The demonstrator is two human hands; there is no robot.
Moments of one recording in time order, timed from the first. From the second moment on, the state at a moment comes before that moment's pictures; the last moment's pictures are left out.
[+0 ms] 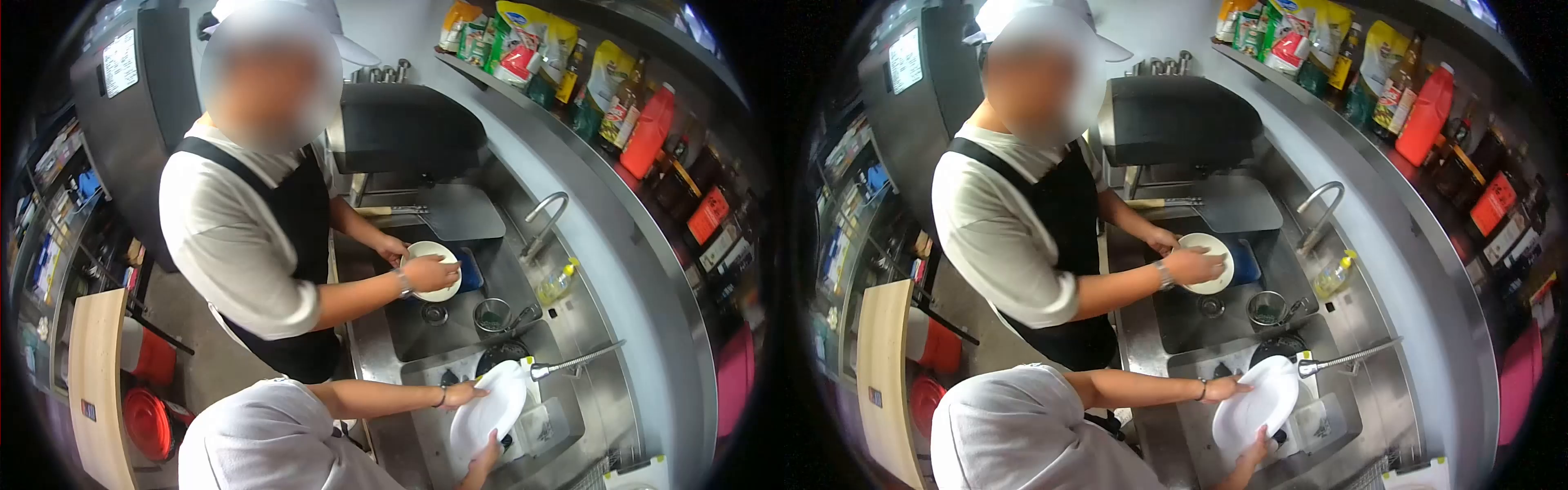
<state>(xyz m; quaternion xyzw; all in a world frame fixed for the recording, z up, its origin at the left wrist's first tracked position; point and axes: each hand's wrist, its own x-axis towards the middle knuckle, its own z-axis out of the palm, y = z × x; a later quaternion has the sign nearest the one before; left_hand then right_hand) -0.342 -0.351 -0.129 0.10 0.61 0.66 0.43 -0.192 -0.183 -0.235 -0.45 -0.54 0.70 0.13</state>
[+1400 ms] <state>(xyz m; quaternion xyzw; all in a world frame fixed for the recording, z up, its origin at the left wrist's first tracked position) -0.369 -0.356 -0.253 0.53 0.75 0.26 0.28 -0.017 -0.107 0.160 -0.36 -0.91 -0.11 0.19</state>
